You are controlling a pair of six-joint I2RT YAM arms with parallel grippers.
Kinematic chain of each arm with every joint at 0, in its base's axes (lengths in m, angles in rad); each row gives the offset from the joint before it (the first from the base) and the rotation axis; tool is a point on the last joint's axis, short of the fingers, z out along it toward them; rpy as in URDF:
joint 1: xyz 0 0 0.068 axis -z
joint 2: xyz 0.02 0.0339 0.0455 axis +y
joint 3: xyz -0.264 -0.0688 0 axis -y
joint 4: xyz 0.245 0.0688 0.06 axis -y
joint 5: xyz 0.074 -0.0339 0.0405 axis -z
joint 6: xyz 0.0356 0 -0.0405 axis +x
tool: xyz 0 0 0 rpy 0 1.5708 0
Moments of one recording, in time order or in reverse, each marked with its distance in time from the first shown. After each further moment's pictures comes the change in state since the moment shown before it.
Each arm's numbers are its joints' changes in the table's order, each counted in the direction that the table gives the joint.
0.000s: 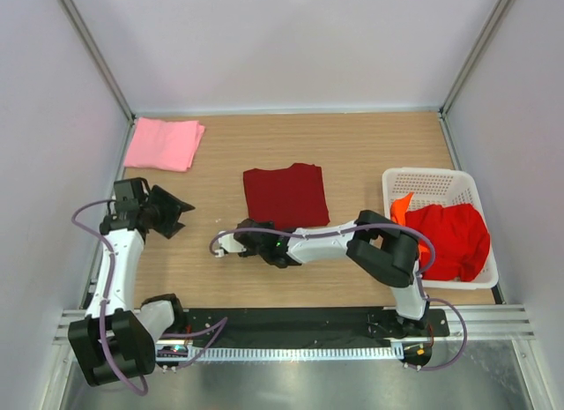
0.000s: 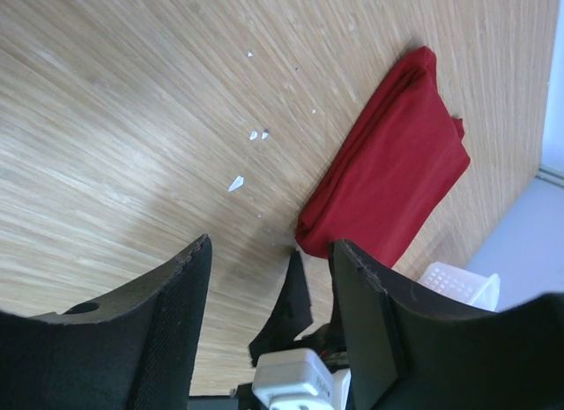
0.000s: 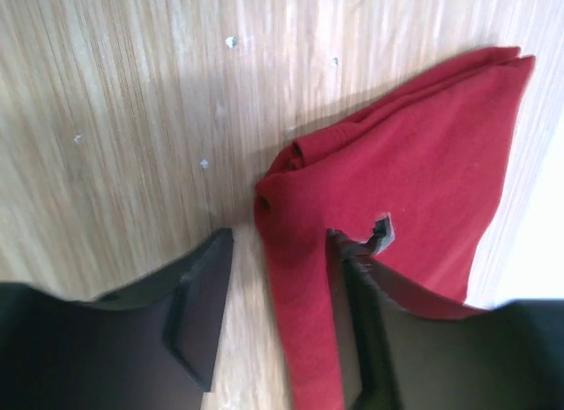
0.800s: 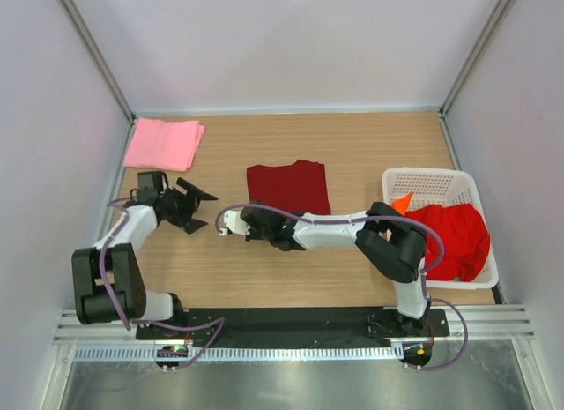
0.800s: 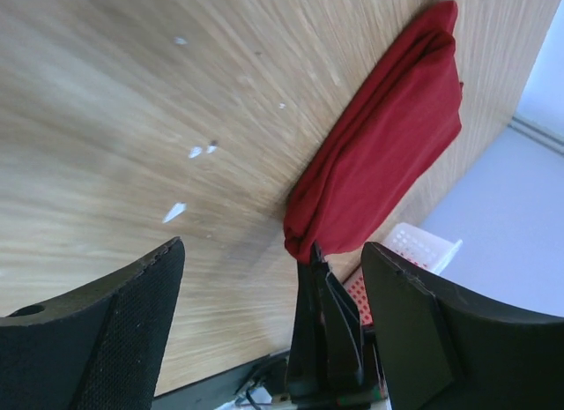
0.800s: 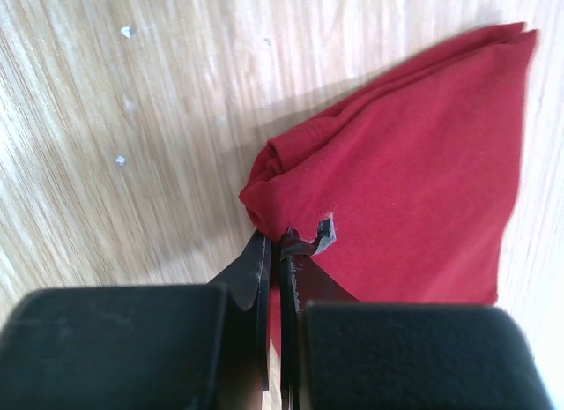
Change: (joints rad) left arm 0.062 0.319 -0.043 0.277 0.195 -0.108; right arm 0.098 -0.012 0.047 -0.053 -0.111 0.080
